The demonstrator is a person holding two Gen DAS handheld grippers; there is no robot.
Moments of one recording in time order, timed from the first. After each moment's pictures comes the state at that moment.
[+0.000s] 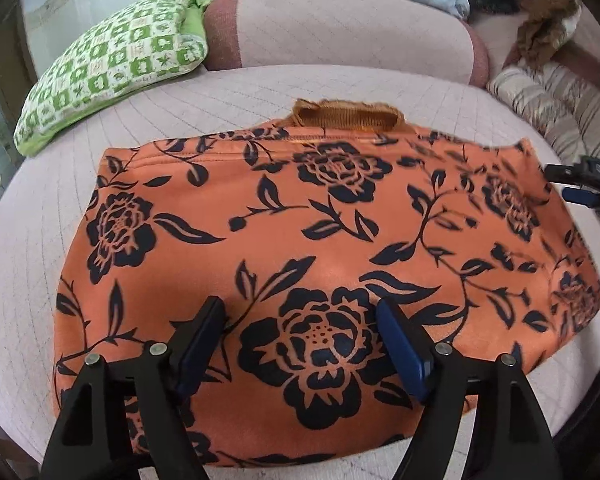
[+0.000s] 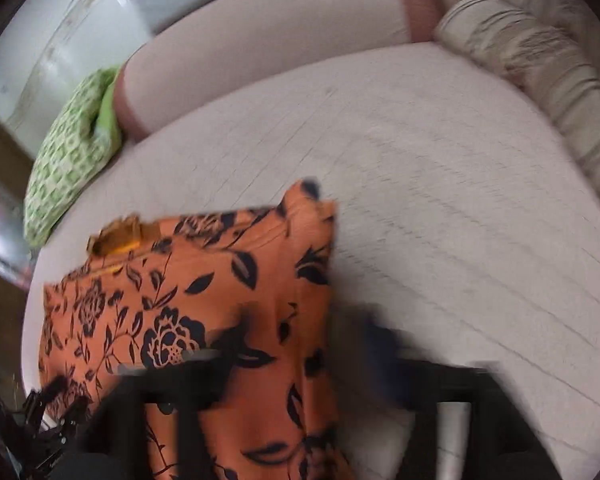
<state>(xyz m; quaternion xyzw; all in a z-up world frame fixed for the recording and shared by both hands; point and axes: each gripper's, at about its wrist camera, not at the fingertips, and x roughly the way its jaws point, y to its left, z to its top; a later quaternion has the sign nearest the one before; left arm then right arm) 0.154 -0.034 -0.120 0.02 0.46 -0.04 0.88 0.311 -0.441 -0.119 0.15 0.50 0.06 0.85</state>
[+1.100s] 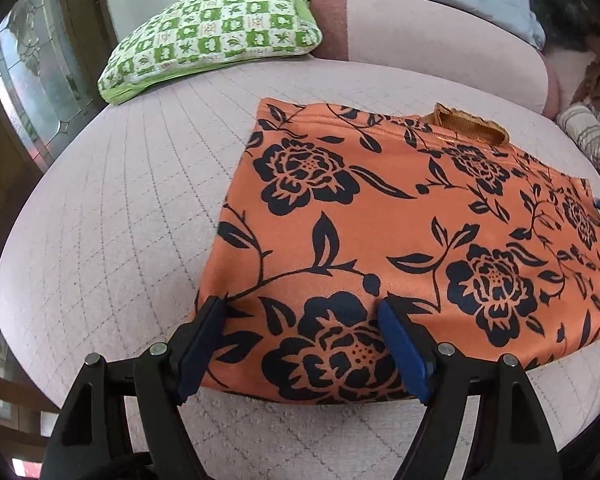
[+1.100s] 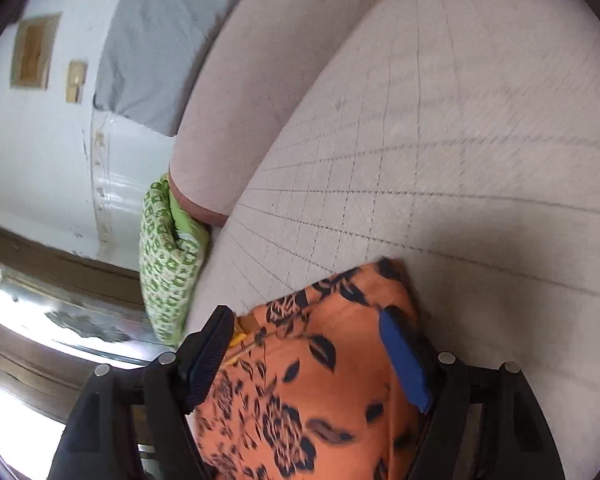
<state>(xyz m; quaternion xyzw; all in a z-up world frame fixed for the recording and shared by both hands) 0.118 0.061 -0.112 0.00 0.47 0.08 0.88 0.346 -0.477 -0.153 0.44 0.43 0.17 0.77</state>
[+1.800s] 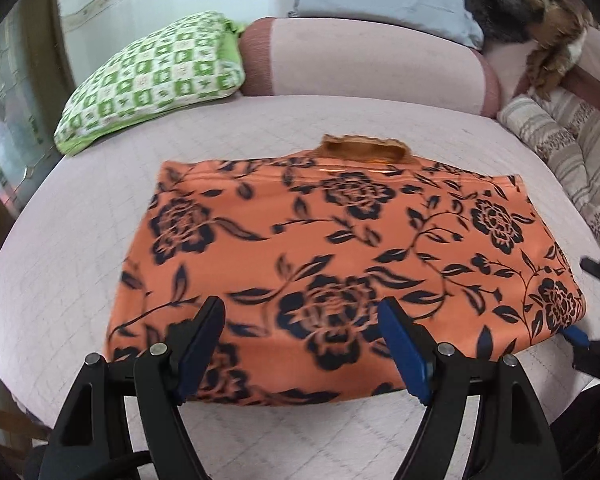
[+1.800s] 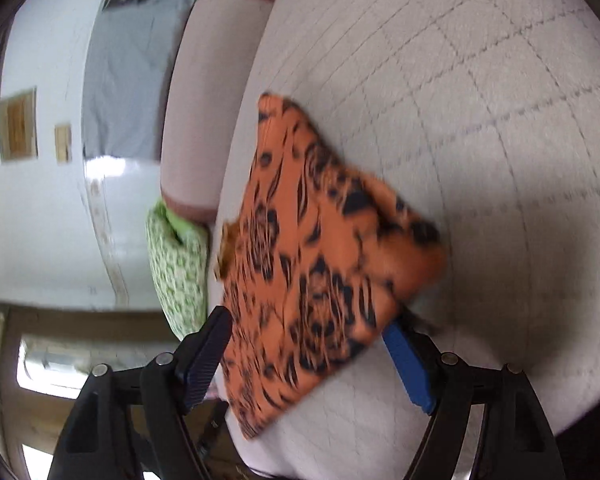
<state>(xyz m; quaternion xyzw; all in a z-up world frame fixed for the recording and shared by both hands) 0.115 -0.034 -0.088 0.03 0.42 0.00 0.91 0.157 -0.461 -0.181 0.60 0.41 0.09 0.68</state>
